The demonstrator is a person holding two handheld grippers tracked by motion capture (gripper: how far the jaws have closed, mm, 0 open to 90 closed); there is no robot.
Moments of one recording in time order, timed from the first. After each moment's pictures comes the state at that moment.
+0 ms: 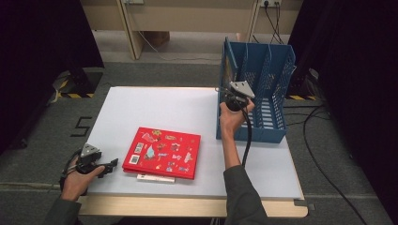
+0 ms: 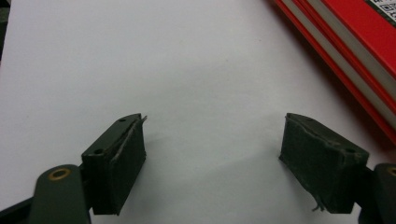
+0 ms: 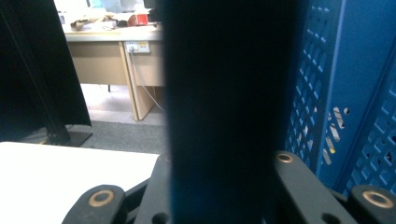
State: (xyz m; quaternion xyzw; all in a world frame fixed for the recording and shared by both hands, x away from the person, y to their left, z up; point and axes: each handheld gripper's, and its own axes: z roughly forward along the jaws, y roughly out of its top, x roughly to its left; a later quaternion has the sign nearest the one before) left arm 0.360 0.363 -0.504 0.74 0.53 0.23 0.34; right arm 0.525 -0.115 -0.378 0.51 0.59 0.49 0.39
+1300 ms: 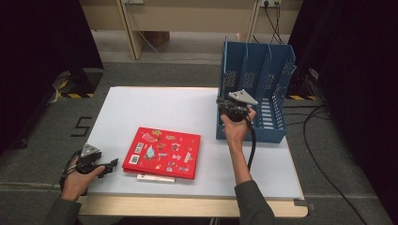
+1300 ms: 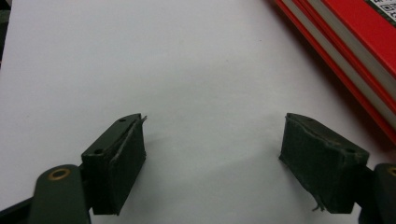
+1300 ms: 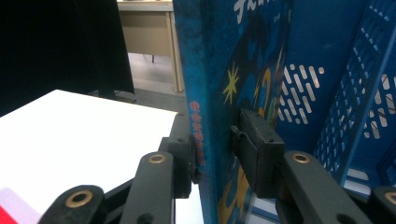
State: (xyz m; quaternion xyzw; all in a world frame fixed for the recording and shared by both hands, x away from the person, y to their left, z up) left arm 0.360 0.363 -0.504 0.74 0.53 0.23 0.34; right arm 0.496 -0.120 -0.385 0.46 0.66 0.50 0.32
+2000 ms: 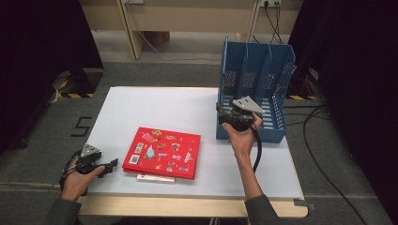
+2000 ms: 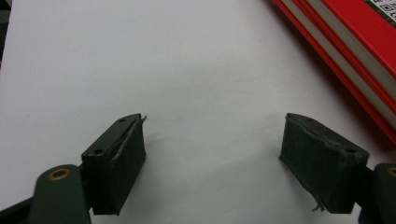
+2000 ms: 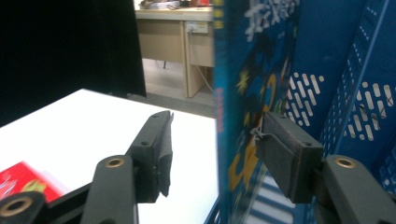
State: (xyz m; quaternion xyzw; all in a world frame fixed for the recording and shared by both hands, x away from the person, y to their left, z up) left arm 0.360 0.363 -0.504 0.74 0.53 0.23 0.34; right arm 0.450 -0.130 -0.373 0.43 0.67 0.51 0.31
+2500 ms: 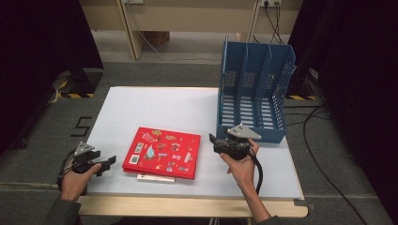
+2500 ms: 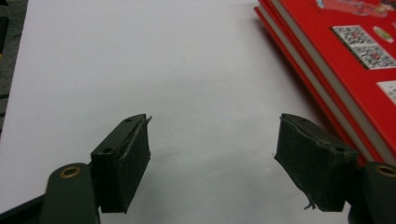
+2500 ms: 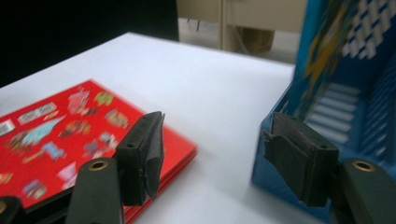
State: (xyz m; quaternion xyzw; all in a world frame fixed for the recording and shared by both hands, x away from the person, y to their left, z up) left arm 0.356 0.366 -0.491 0.71 0.55 0.22 0.38; right arm 0.390 -0.124 -0.420 0.42 0.73 0.49 0.23
